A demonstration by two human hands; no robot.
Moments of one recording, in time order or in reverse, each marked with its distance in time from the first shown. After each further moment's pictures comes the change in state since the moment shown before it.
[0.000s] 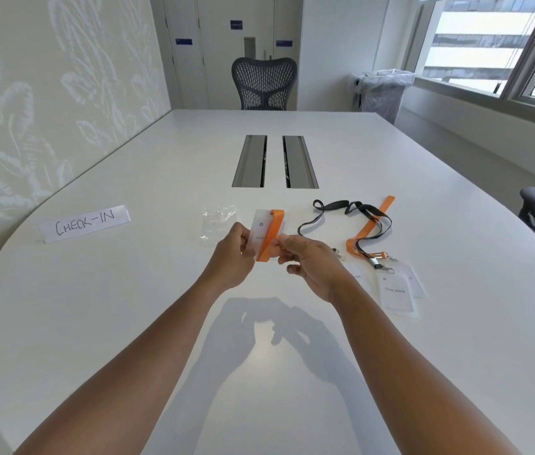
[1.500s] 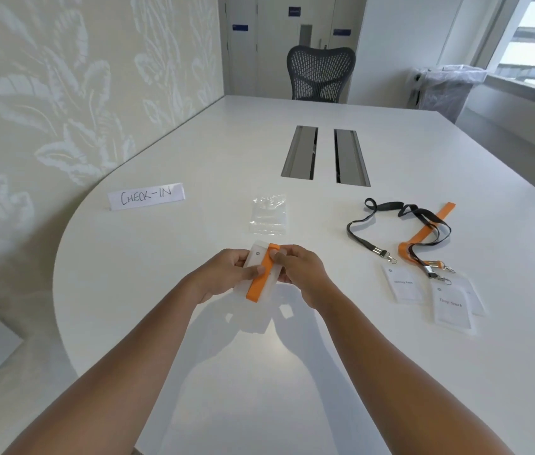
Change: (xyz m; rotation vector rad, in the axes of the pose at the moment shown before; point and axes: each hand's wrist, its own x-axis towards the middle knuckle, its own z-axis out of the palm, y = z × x) left_hand -0.050 -0.073 -0.077 -0.323 -0.266 -0.288; right_hand 0.033 0.052 0.097 -0.048 0.079 0.146
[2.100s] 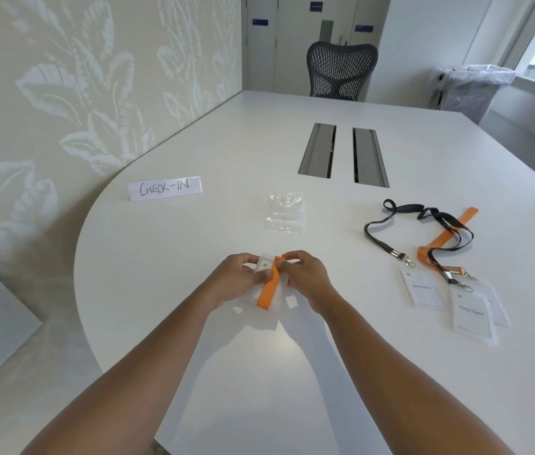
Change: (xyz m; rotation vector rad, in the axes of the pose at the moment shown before) left_hand 0.000 -0.031 0.002 0.020 0.198 -0.079; right_hand 0.010 0.022 0.015 -0.213 0.062 0.010
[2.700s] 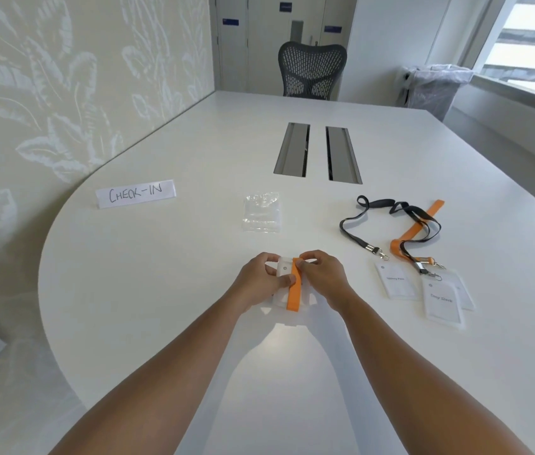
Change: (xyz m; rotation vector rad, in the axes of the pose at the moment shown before) left_hand 0.020 0.022 0.075 0.066 -0.023 0.057; right_hand 0.001 0.007 -0.068 -0.189 0.172 -0.006
